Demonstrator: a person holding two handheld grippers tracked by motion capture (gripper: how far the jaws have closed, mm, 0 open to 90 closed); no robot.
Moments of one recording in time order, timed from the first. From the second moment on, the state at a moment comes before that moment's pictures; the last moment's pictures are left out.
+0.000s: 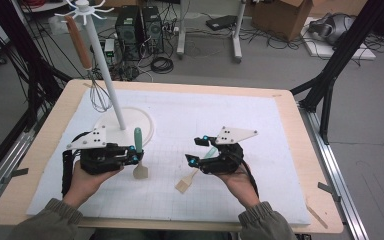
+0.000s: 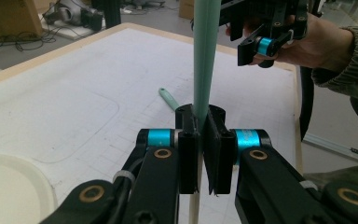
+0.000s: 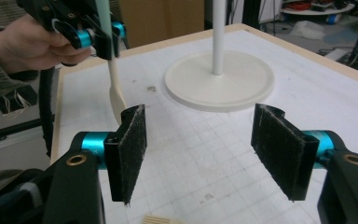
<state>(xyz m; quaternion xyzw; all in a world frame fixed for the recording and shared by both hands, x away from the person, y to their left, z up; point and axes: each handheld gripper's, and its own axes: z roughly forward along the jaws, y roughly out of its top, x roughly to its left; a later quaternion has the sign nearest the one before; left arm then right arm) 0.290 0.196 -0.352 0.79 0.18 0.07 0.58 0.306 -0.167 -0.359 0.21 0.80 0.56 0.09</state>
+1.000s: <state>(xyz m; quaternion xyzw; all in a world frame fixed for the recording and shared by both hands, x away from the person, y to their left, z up) 0.294 0.207 -0.346 0.78 0.19 0.08 0.59 0.302 -0.206 -0.386 0.25 0.80 0.54 0.10</state>
